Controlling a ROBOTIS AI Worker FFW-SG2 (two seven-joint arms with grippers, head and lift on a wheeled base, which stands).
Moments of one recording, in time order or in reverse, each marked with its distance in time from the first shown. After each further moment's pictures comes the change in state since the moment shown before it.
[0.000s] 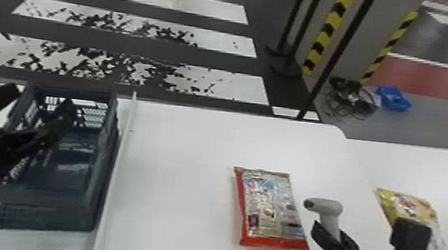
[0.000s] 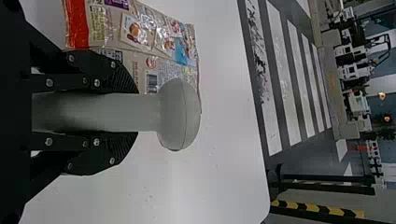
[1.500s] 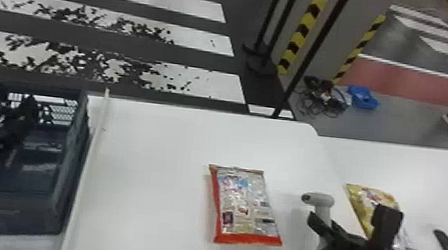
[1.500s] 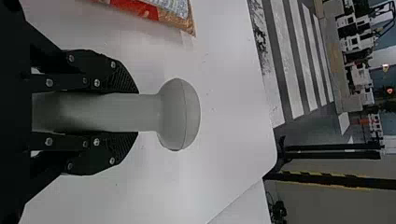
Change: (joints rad) left arm 0.029 -0.017 0.009 -0.021 -0.008 -0.014 -0.002; right arm -0.227 -0.145 -0.037 0.464 -0.009 -0.146 0.072
